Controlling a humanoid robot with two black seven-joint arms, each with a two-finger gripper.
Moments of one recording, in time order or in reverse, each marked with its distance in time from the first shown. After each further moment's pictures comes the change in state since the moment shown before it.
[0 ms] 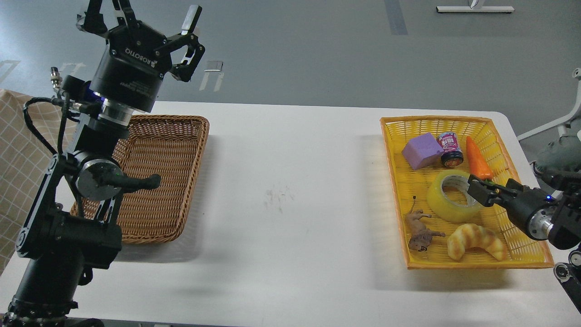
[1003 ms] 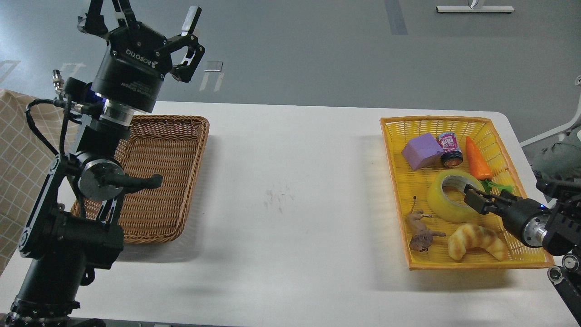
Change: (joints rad) left arm 0.000 -0.011 -0.001 0.008 -0.002 0.006 -0.003; right arm 0.014 0.035 -0.010 -0.079 0.000 0.000 0.038
